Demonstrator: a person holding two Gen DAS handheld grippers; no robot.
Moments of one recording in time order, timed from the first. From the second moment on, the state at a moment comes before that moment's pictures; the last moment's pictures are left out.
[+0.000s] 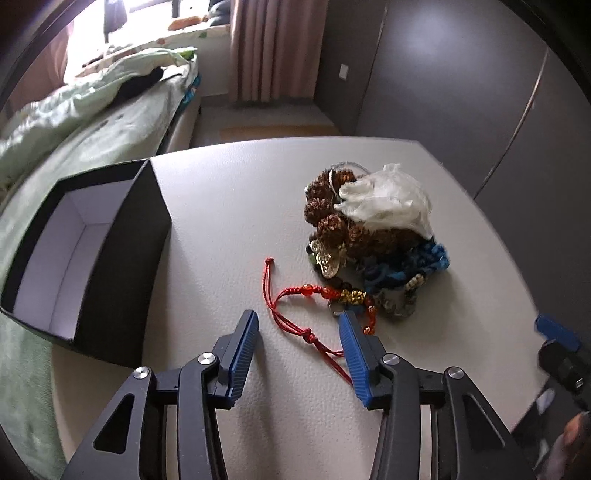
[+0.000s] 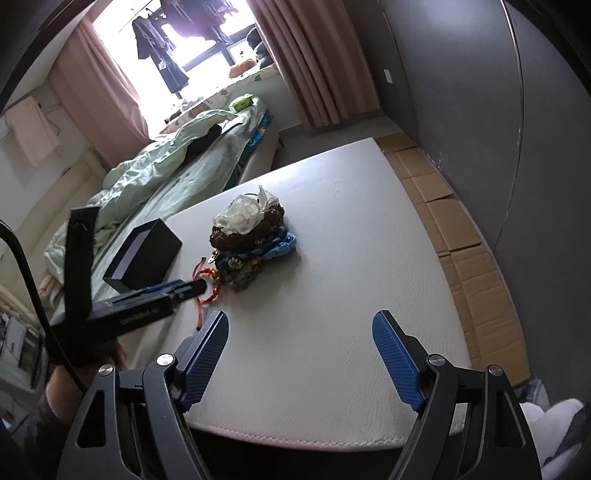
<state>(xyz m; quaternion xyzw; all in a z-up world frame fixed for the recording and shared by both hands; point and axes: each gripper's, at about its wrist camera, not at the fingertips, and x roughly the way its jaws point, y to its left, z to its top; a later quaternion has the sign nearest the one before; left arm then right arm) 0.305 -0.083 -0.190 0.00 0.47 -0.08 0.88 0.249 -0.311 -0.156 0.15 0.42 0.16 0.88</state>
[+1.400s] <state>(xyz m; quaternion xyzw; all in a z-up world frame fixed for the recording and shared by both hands) 0.292 0.002 -0.068 -0.07 0.36 -0.08 0.93 0.375 -0.246 -0.133 0.15 0.44 0.24 0.85</state>
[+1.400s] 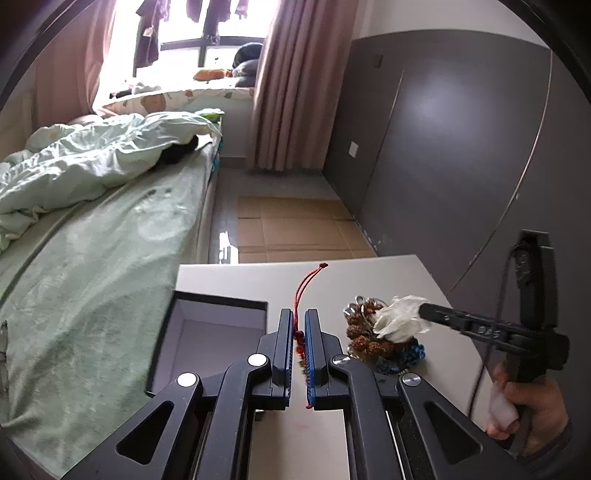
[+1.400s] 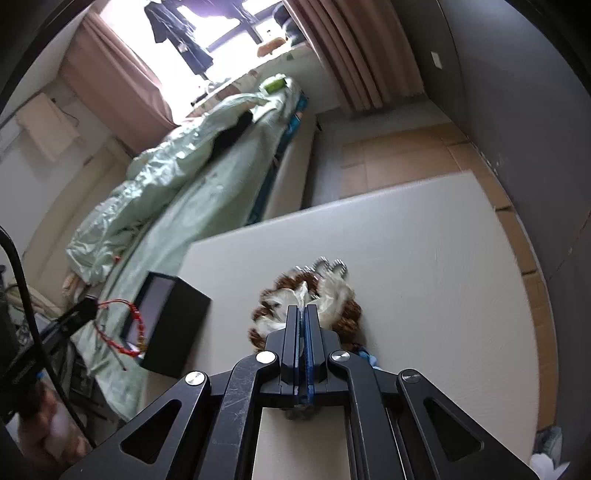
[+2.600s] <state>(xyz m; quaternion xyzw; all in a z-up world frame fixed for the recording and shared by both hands) 0.273 0.108 -0.044 -0.10 0.33 -0.06 0.94 0.358 -0.071 -0.076 0.10 0.43 0.35 0.83</state>
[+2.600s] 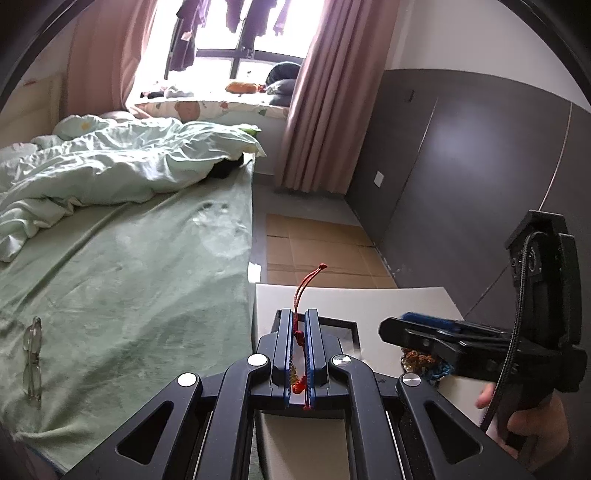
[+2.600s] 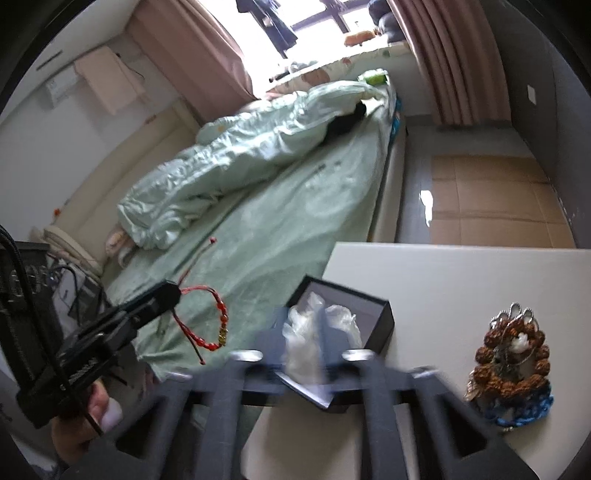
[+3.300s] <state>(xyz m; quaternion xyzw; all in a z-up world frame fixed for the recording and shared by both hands) 0.324 0.064 -0.115 -0.10 0.44 -0.08 0.89 0.308 -0.189 -0.097 0.15 0.42 0.22 0.87</state>
